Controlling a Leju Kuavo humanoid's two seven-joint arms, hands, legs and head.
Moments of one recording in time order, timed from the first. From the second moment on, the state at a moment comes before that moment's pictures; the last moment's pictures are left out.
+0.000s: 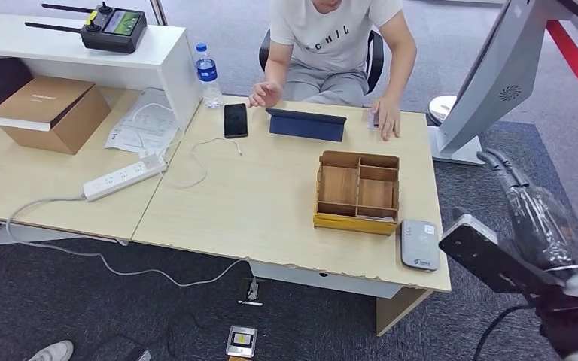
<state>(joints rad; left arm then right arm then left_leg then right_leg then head) -0.16 0.29 -1.23 -0.16 1.37 -0.02 -0.09 -0.30 -0.70 0.40 -2.03 0.52 0.10 0.37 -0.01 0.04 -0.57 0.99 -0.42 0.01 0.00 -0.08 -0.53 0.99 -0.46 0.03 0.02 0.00</state>
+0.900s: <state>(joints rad) -0.17 0.26 -1.22 -0.16 1.39 0.00 -0.06 -0.34 -0.31 0.54 -1.67 1.16 0.05 0.28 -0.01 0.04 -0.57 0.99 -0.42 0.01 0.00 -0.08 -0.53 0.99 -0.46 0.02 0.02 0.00</state>
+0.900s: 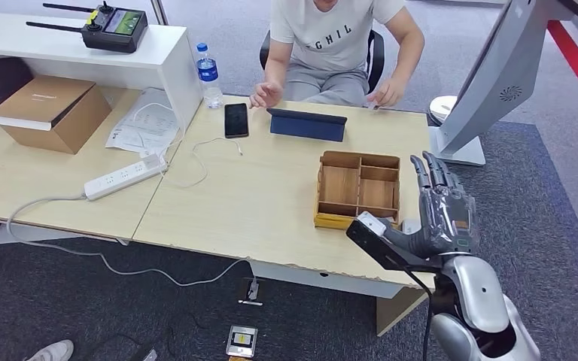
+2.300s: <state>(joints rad) -0.17 0.28 -1.21 -0.16 1.38 -0.02 -0.05 -0.37 -0.07 0.50 -1.35 1.32 0.10 0.25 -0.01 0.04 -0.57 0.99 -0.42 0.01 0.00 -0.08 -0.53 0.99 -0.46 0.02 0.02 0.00</state>
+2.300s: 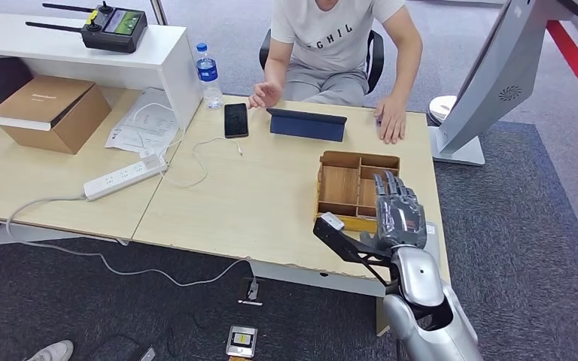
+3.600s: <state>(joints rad) -0.18 0.29 -1.24 -0.16 1.31 -0.07 -0.10 -0.43 0.01 0.50 -1.06 1.35 -0.05 0.26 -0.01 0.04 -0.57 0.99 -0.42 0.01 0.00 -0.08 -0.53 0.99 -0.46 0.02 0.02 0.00</state>
